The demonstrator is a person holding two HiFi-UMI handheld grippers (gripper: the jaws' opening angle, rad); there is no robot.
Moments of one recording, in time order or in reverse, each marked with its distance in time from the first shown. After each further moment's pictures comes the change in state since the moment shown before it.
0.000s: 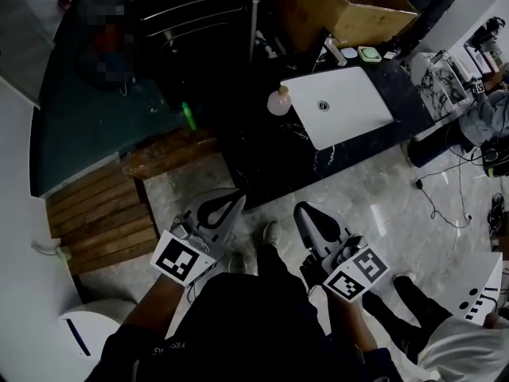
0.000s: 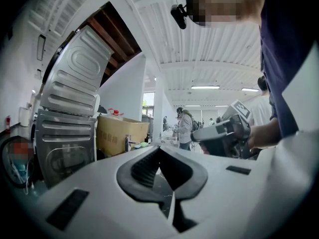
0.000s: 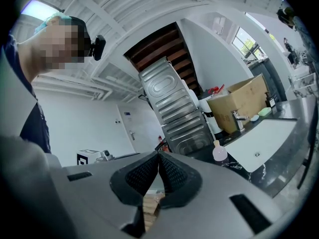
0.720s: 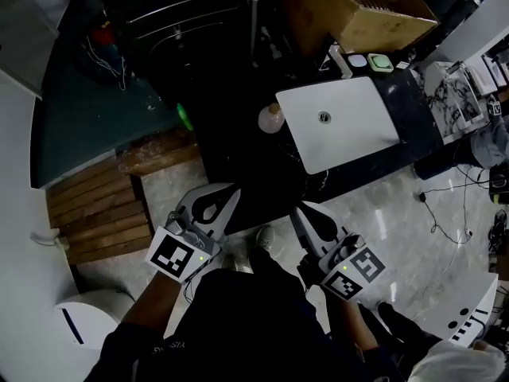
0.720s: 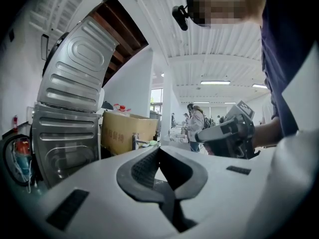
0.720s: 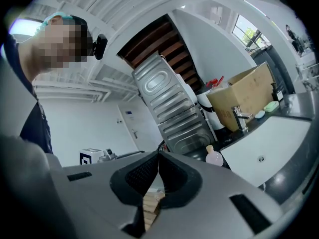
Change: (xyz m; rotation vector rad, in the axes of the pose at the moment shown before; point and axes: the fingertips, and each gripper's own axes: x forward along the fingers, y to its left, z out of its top) left arm 0.095 0.049 -0.006 -0.022 0.055 0.087; right arm 0.039 -0.095 0.032 0.046 0.053 0.069
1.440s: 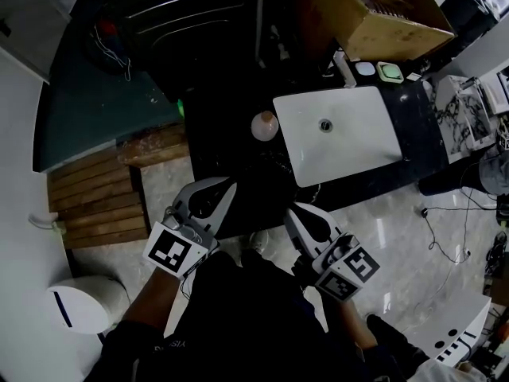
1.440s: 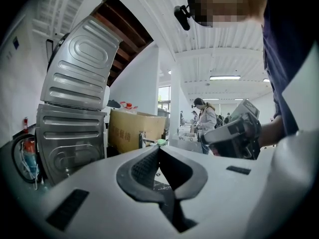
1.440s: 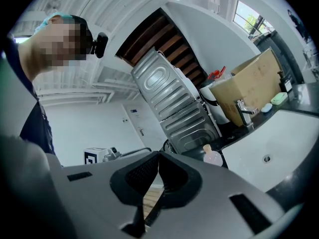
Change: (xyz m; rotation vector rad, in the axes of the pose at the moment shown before) left arm 0.052 0.011 -0.008 0.010 0.045 0.101; right arm 0.008 -0.049 0.010 0.043 0.057 0.101
